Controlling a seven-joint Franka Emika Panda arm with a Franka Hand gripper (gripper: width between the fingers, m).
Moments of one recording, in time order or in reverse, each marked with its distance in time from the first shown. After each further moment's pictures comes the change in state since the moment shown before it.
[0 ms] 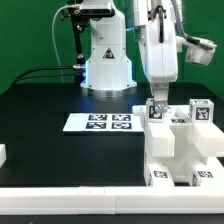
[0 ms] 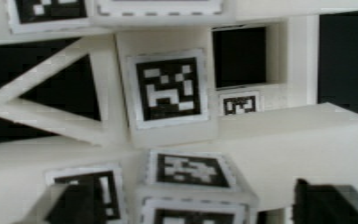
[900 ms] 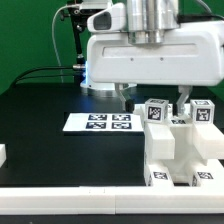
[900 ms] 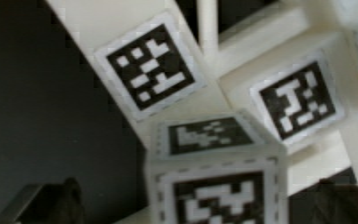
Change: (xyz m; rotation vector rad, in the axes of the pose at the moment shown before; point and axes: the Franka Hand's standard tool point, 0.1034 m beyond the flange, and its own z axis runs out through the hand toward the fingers) arm 0.009 -0.007 0.009 -0.118 -0.042 -1.073
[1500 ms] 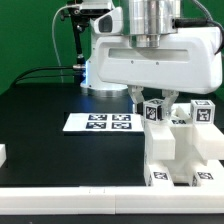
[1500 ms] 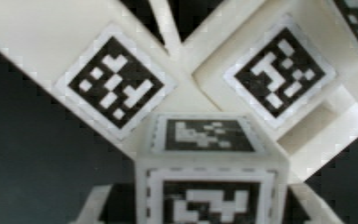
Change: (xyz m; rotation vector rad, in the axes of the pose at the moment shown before) arm 0.000 0.002 0.001 -0.002 0.002 0.308
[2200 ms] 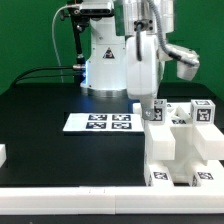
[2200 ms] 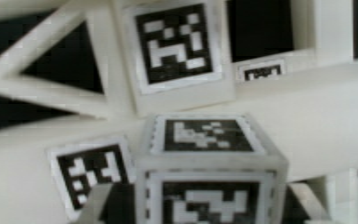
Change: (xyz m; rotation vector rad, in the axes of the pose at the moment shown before) arm -0.004 0.008 0.001 0.013 -0.031 1.039
